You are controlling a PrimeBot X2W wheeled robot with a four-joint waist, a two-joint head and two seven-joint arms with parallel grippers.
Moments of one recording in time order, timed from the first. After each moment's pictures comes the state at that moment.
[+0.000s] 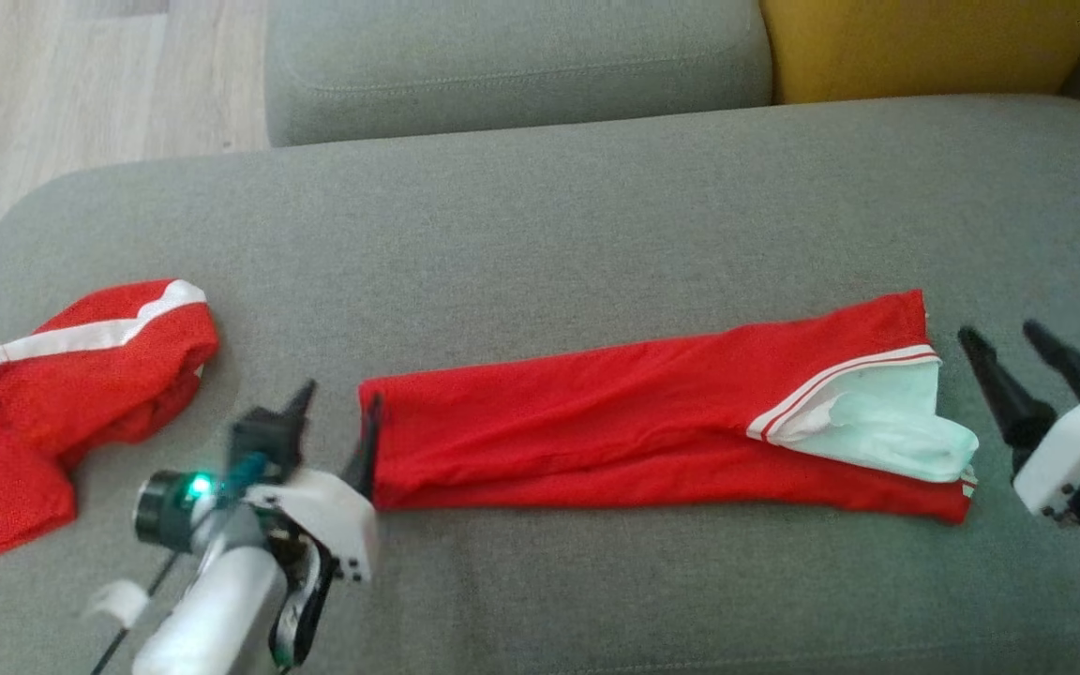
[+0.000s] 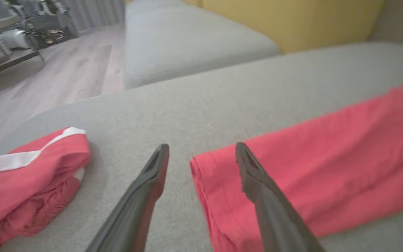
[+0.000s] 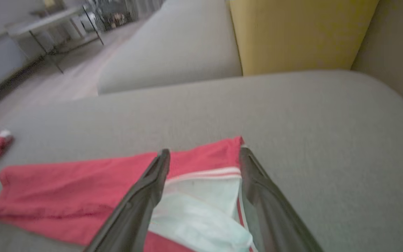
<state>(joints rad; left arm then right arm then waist) -0.31 0.25 -0.61 0.53 -0.33 0.13 -0.17 -0.15 -0.49 0.11 0.17 0.64 0.13 0.40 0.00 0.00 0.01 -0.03</state>
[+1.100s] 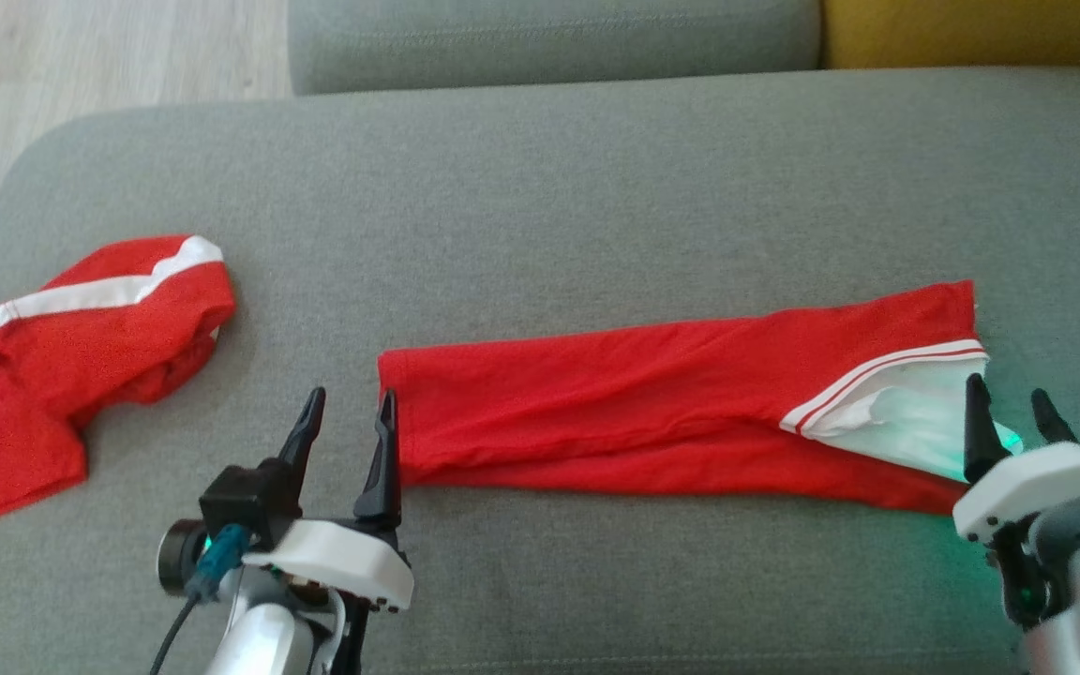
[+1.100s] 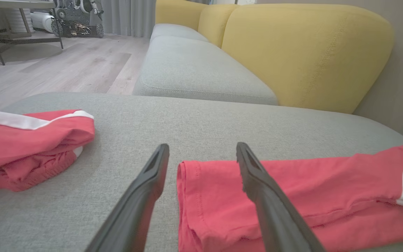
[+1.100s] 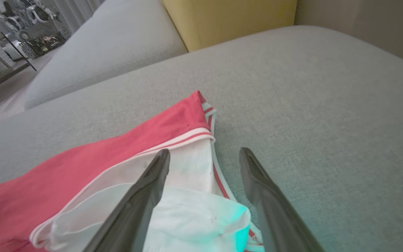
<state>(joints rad) -0.06 0.06 -0.30 0.22 -0.25 0.08 -0.25 -0.21 -0.10 -0.24 0.51 0.23 0.13 0.07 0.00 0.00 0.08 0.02</state>
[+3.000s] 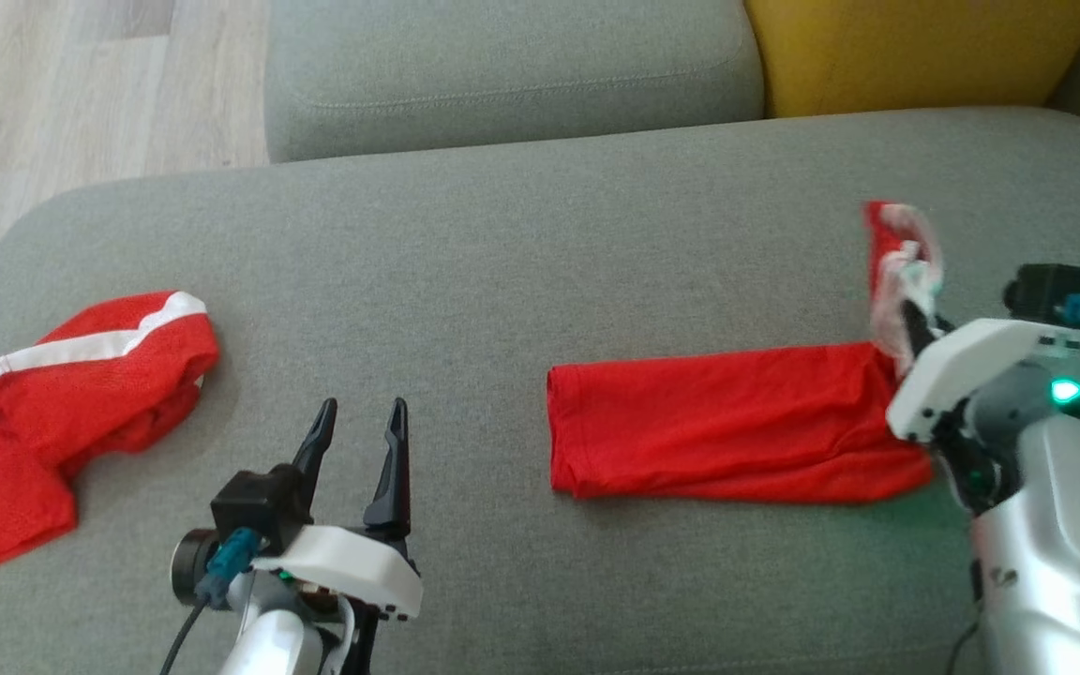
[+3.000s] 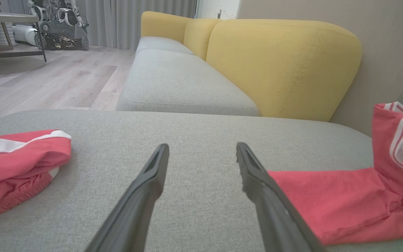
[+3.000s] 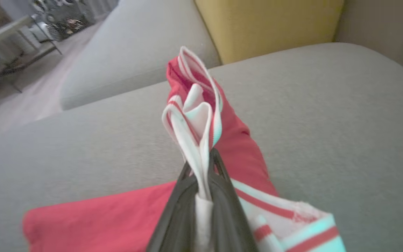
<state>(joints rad) -0.07 0.05 -0.32 0.25 -0.28 0.08 -0.25 -0.44 -0.08 -0.16 0.59 0.16 0.13 0.34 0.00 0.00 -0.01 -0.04</state>
